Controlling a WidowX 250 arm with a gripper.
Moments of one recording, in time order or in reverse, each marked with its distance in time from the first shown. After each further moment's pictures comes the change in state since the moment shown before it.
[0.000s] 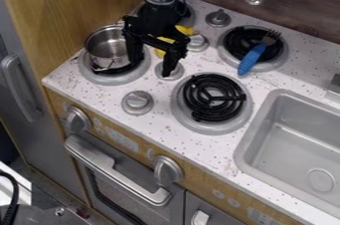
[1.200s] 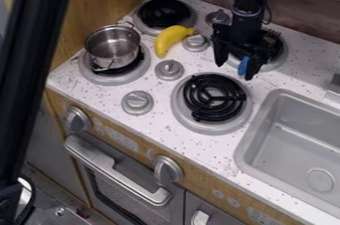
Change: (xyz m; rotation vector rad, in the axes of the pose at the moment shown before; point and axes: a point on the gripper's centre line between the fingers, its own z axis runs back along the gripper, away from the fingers) arm 0.086 -0.114 -0.017 -0.109 -0.114 -0.225
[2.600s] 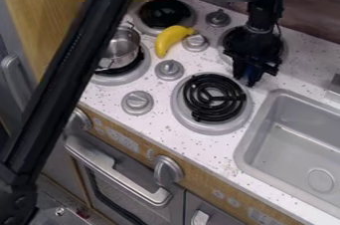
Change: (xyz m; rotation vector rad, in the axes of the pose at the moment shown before) arm 0.031 -0.004 -0.043 0.022 0.017 0.018
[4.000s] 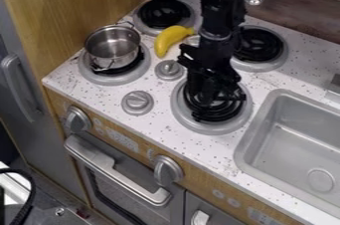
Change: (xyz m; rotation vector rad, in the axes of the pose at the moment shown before) arm -0.125 0.008 0.055 0.012 0.087 -0.105
